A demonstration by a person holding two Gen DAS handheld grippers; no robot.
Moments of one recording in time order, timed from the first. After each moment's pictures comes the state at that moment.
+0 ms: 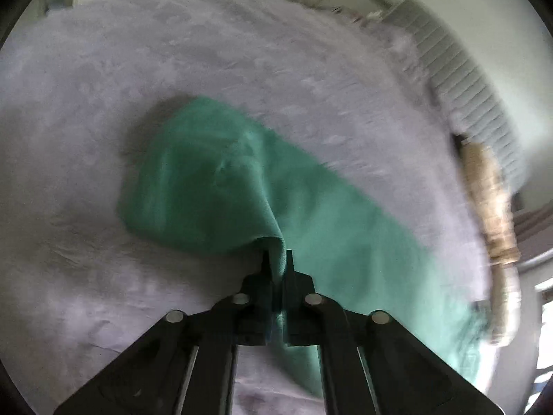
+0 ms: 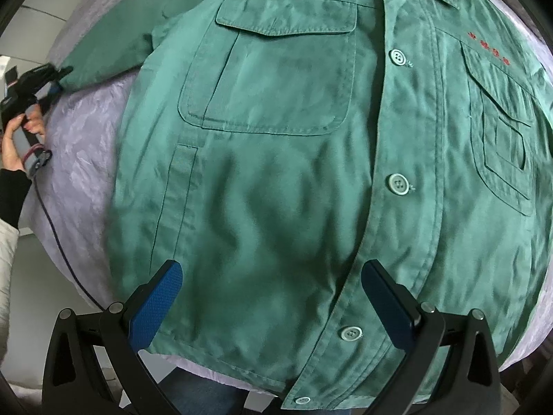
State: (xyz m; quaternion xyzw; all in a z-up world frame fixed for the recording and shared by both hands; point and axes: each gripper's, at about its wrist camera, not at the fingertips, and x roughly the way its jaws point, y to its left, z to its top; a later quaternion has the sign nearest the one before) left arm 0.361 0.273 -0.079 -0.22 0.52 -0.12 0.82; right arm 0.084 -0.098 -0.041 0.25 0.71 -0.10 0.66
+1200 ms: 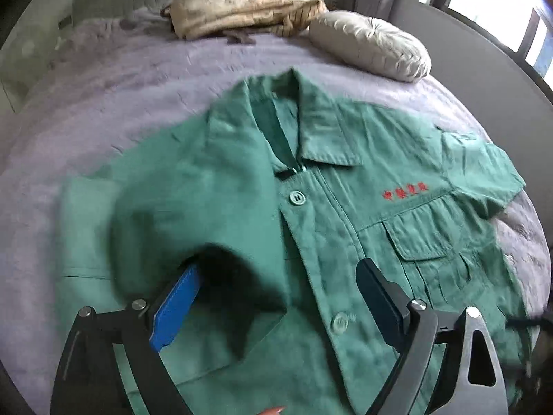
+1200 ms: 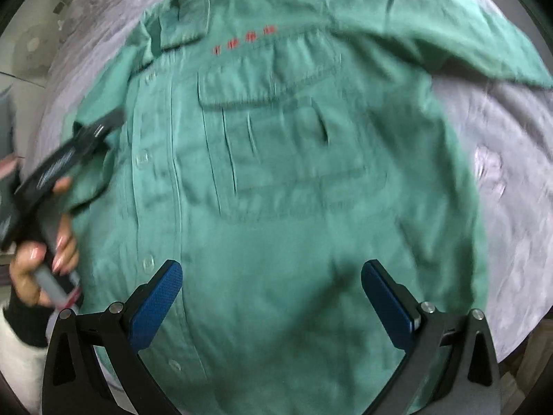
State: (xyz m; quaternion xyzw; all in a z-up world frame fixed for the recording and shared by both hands) left arm 0.127 -0.137 -0.035 0.20 0.46 -0.45 0.74; right arm -0.027 -0.279 -0.023 0.38 0.58 -0.27 0.67
